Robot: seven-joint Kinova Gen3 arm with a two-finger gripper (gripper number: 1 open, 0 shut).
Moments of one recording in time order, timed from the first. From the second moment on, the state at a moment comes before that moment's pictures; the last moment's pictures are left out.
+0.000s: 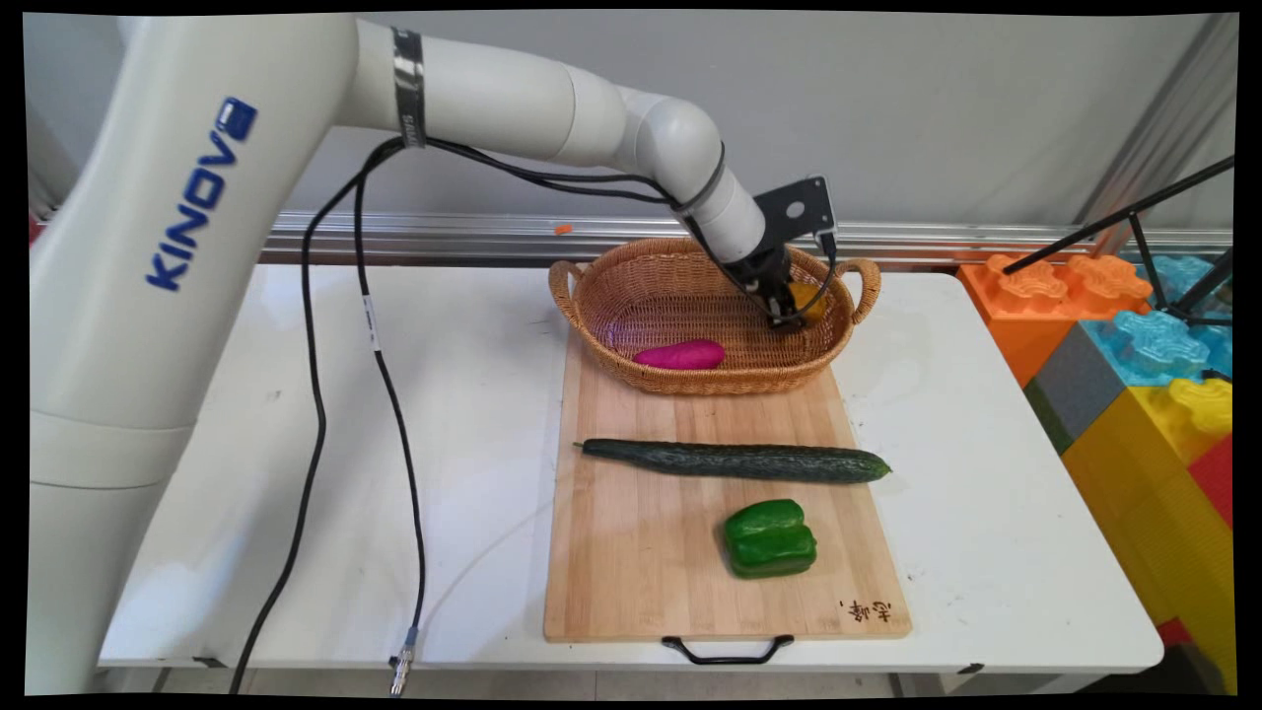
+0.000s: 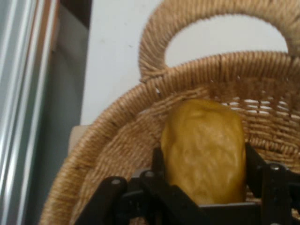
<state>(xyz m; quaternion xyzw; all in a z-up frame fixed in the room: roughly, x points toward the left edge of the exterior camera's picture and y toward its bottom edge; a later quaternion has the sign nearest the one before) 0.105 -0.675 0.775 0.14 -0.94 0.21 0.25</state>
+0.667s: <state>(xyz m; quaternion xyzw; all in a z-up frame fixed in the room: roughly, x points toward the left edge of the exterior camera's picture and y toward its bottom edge) 0.172 -0.595 0.867 0.24 -0.91 0.20 0.25</state>
